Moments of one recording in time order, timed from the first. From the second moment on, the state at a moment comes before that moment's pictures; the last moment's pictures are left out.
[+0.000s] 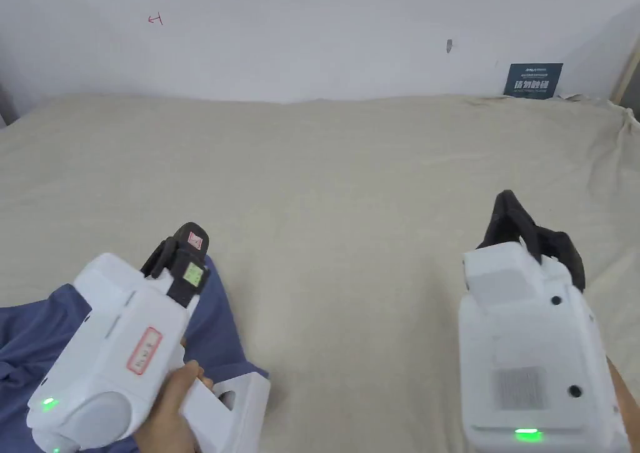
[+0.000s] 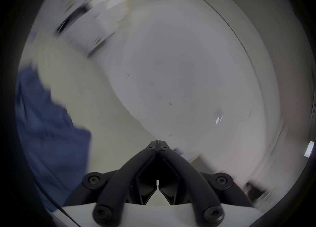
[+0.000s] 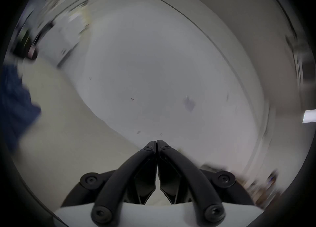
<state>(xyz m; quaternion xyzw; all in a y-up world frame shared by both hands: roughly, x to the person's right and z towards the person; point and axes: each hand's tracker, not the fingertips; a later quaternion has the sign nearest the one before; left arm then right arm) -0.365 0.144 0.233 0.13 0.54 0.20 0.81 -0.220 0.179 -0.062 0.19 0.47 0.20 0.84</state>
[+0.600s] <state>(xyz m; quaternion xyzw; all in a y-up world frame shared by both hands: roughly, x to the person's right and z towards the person) -0.353 0.138 0.193 -0.02 0.58 0.00 0.81 -0.212 0.176 -0.103 -0.05 0.55 0.01 0.83</state>
